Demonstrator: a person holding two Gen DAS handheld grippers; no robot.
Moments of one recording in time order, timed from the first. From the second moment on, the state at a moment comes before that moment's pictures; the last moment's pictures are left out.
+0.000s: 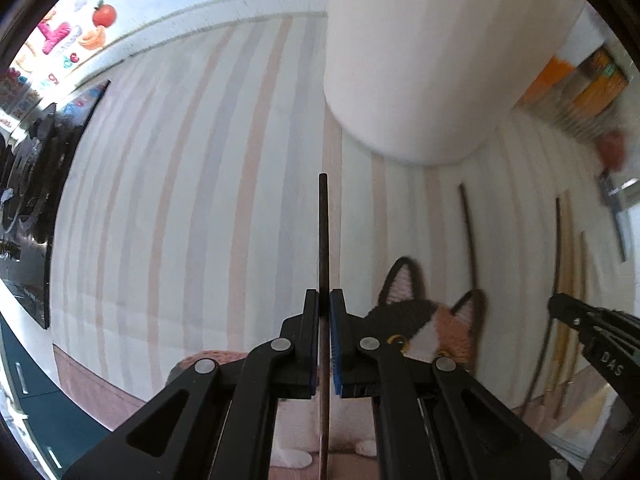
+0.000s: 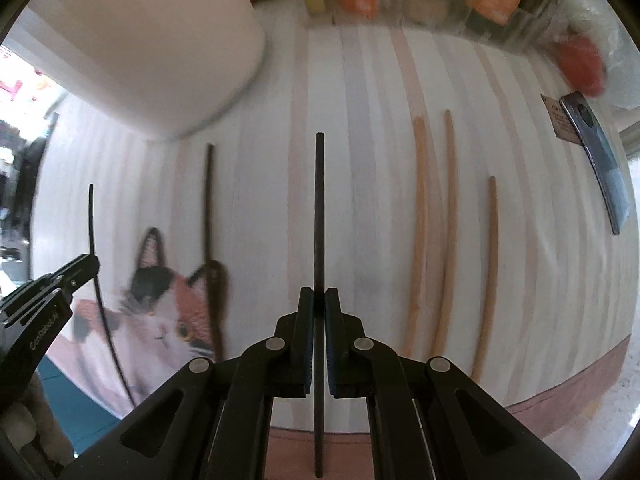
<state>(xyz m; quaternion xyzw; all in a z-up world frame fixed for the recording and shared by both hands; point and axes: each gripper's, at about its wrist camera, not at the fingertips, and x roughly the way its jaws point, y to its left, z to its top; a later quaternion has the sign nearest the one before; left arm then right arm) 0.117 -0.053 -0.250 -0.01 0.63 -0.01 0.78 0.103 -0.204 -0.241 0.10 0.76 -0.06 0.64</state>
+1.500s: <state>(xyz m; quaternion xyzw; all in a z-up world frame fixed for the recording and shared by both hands) 0.113 -0.102 -0.267 -0.12 0.67 -0.10 0.73 0.111 -0.248 -0.183 0.14 0.74 -0.10 0.65</state>
